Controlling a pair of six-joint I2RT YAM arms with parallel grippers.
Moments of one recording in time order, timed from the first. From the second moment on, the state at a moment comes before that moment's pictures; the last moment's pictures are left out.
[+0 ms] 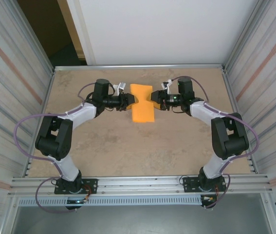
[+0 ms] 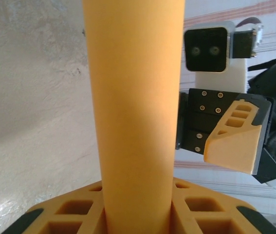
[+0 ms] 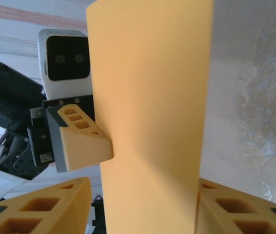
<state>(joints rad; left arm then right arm) -0.37 1.73 1.08 0.11 0.93 -0.88 0.29 1.69 1.04 0.11 -1.00 0.89</state>
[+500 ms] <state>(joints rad) -0.37 1.73 1.08 0.07 0.90 -0.87 0.27 1.64 1.02 0.04 -0.93 0.86</state>
